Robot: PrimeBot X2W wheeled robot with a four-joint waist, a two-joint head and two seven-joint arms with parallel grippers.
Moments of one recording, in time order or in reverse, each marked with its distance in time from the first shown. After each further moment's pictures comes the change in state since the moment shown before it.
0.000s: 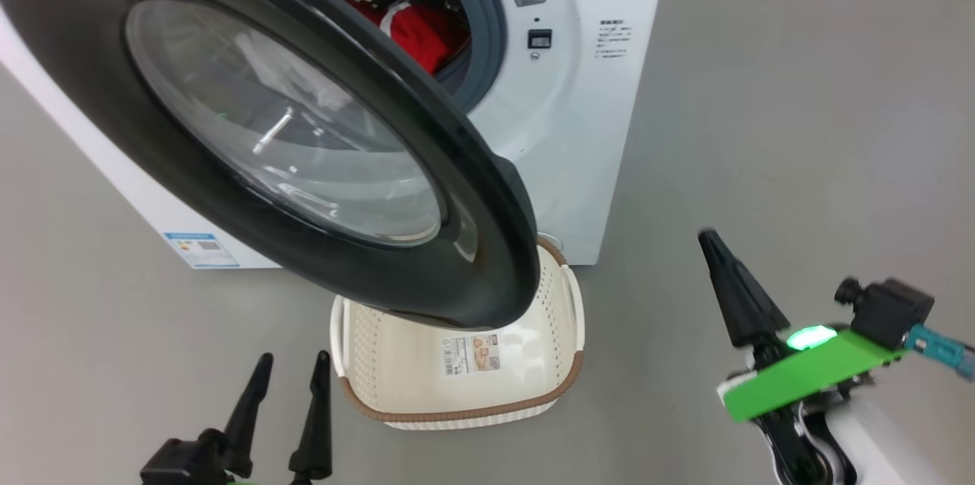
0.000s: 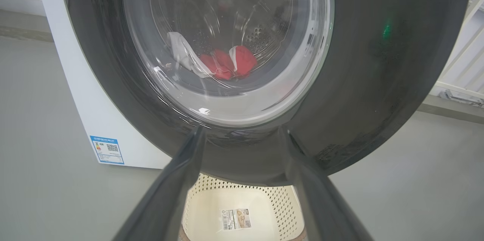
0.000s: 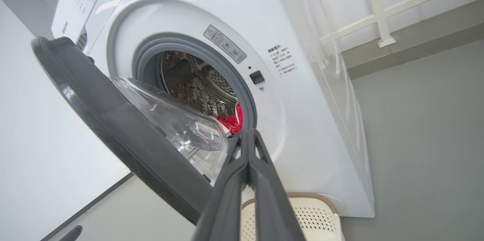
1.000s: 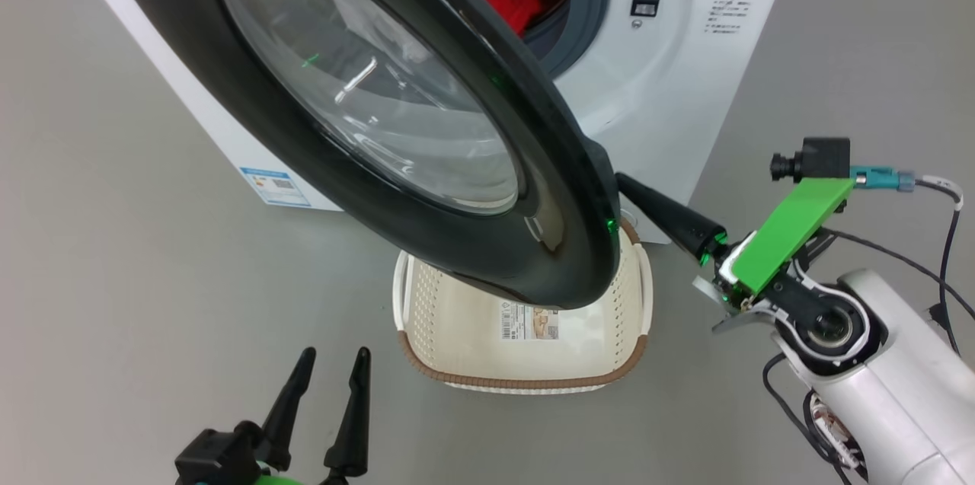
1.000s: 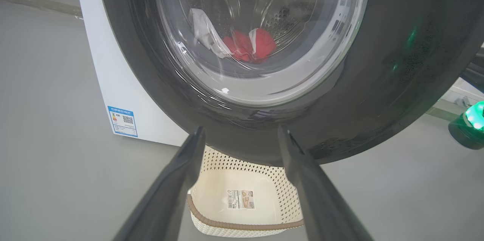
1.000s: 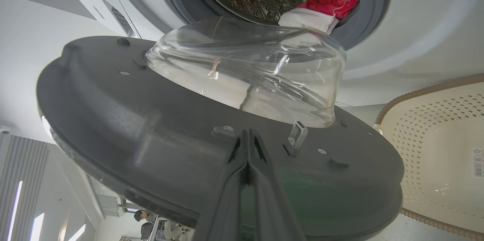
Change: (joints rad) left arm -0.018 0.000 -0.095 0.003 -0.062 0.003 0.000; right arm -0.339 -0.065 0.146 0.099 0.815 0.000 0.550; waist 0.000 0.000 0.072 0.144
